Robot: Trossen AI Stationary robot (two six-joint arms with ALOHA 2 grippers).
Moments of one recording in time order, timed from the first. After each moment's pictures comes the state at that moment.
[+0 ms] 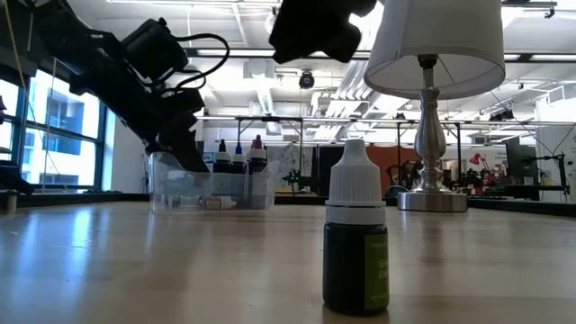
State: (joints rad) left arm 0.17 1.28 0.43 0.18 -0.29 -0.24; right arm 0.30 1.79 1.41 -0.42 0.14 0.34
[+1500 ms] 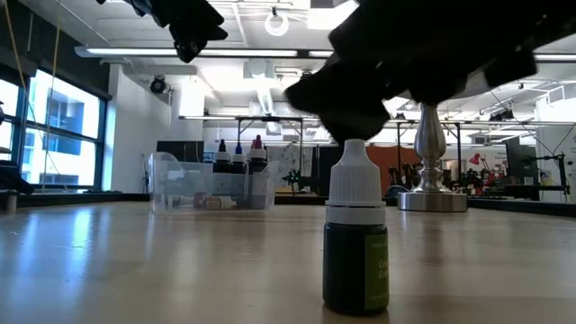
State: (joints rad) left arm 0.17 1.01 0.90 -0.35 0.30 -0.17; right arm 0.44 1.92 0.89 0.68 -0.16 0.22
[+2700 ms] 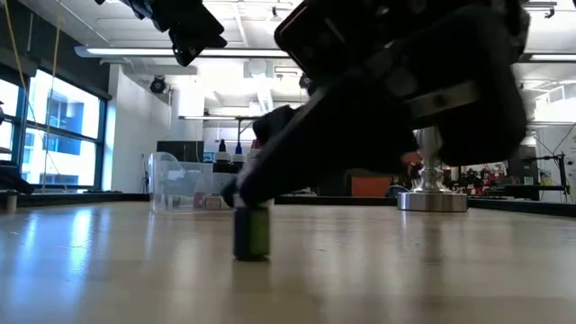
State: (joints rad) left arm 0.17 1.02 0.90 -0.37 0.25 -0.17; right arm 0.34 2.10 1.05 0.55 -0.21 -0.06
